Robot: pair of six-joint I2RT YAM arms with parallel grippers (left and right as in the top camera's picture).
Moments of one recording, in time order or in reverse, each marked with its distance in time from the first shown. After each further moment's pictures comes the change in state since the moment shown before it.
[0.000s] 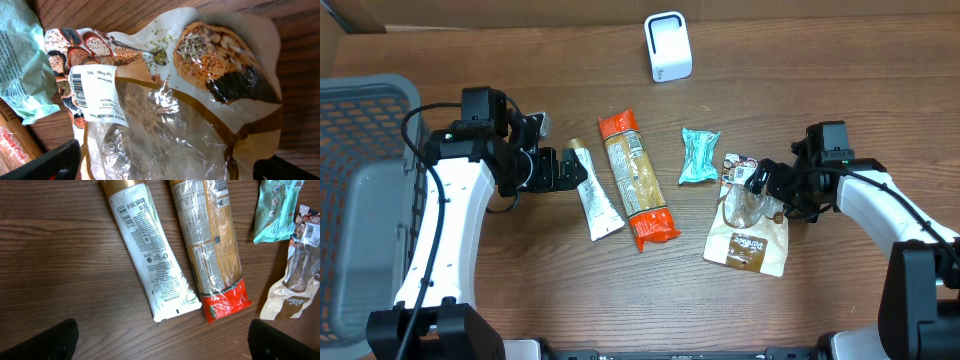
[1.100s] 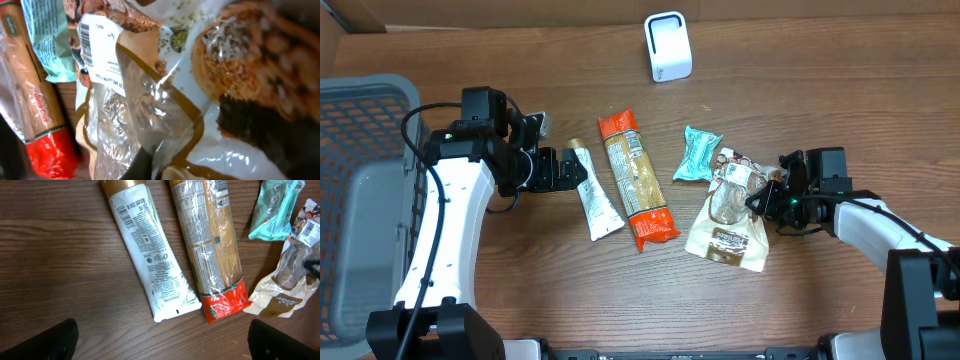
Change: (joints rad) left arm 0.000 0.000 0.000 0.001 0.000 0.000; right arm -0.004 -0.039 -0.212 0.276 -0.204 -0.075
